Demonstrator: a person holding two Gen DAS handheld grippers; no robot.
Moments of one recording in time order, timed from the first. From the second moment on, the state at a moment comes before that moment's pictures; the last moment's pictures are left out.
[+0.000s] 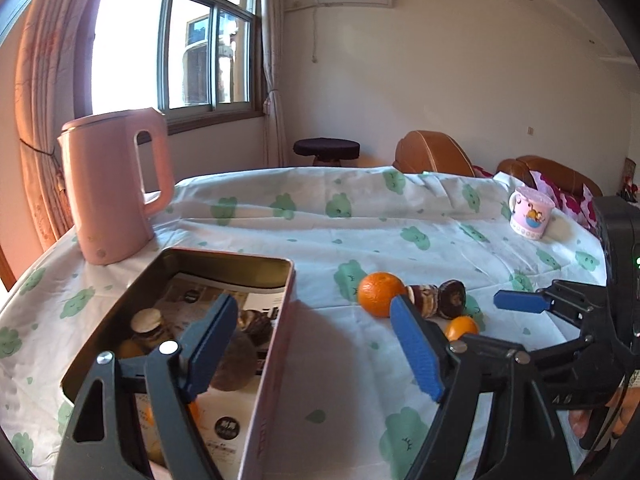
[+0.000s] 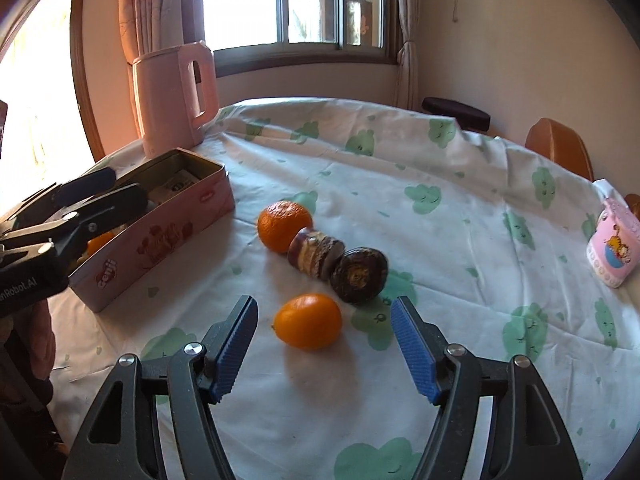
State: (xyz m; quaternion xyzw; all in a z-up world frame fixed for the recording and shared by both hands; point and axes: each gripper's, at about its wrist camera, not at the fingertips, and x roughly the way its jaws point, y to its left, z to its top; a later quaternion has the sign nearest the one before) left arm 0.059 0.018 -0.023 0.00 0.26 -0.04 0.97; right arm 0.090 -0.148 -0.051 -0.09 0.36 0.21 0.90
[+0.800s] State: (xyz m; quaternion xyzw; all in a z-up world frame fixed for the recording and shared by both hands) left arm 0.124 -0.021 -0.041 0.01 0.33 -0.06 0.94; right arm 0.113 -0.166 -0.046 -0.08 0.34 0.15 0.92
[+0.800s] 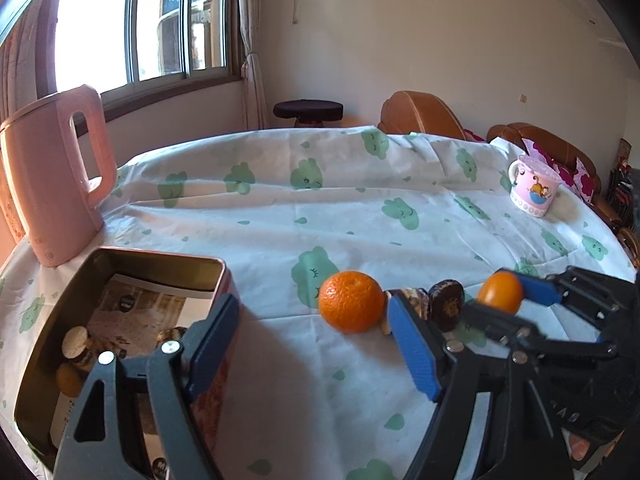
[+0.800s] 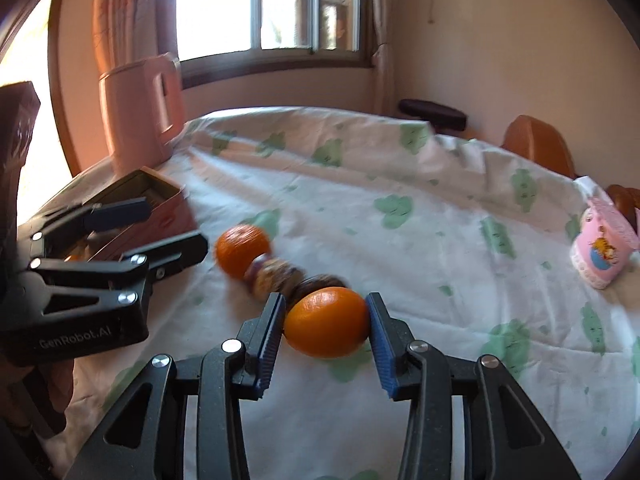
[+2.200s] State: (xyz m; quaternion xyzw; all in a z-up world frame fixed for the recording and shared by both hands) left arm 0.157 -0.021 -0.067 -0.11 0.37 -0.12 0.91; right arm 0.109 -0.188 -0.038 -0.04 0.30 0.14 0.94
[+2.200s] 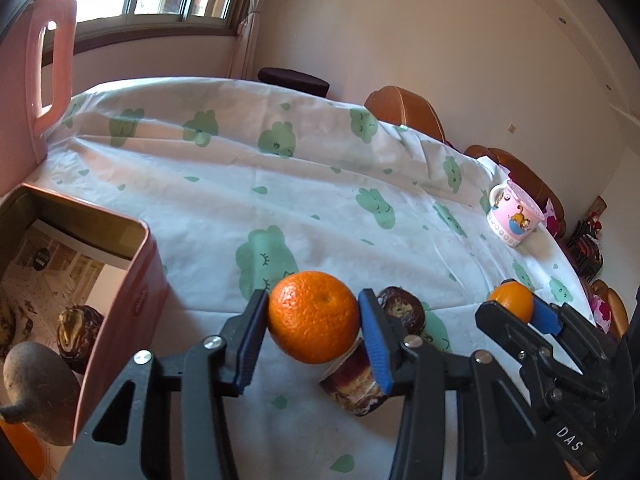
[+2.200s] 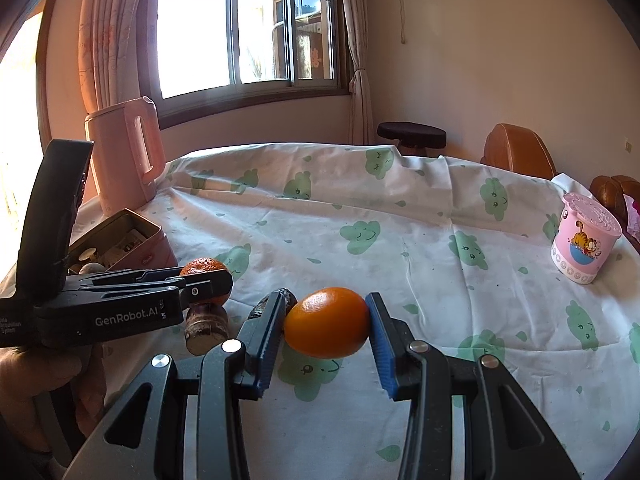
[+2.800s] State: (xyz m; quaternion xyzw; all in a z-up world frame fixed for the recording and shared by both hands) left arm 0.135 -0.027 -0.050 -0.07 0.32 -0.09 0.94; right arm 0.100 -0.193 -0.032 -0.03 0.27 0.14 0.95
